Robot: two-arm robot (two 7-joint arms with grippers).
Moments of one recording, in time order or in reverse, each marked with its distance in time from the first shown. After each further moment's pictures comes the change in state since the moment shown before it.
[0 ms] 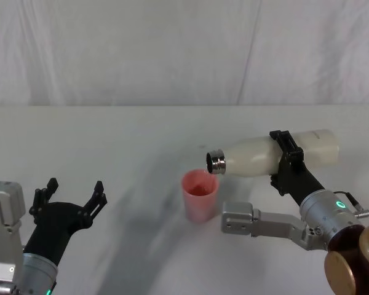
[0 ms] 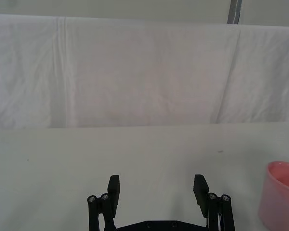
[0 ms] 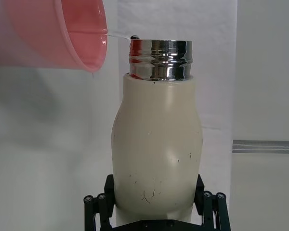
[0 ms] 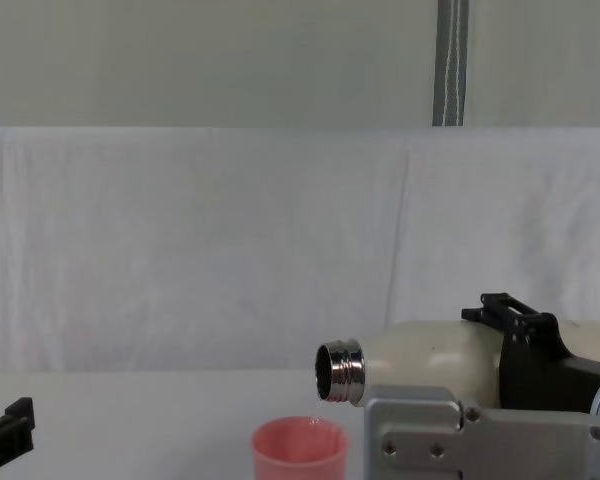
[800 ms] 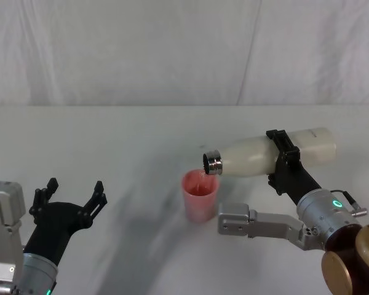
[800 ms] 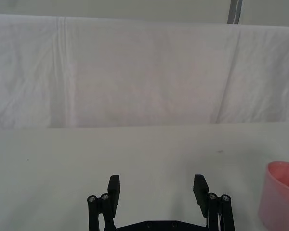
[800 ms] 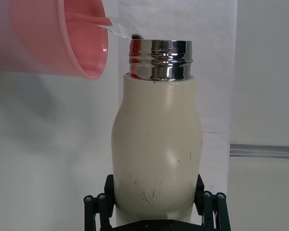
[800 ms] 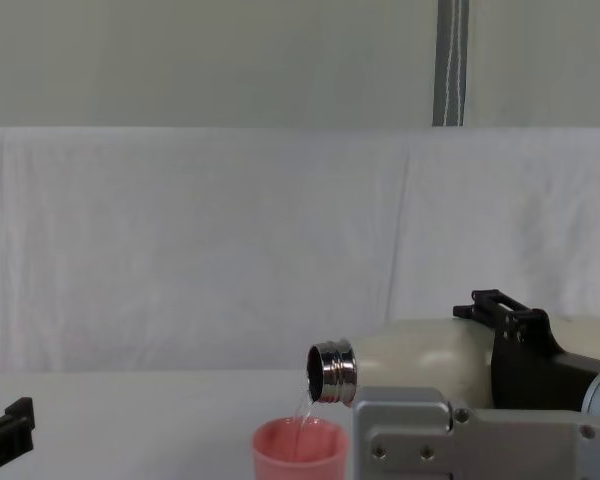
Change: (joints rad) left arm 0.000 0.000 0.000 0.000 0.000 0.000 0.000; right arm 0.007 0.001 -0.015 -0.008 -0.019 0.007 0.012
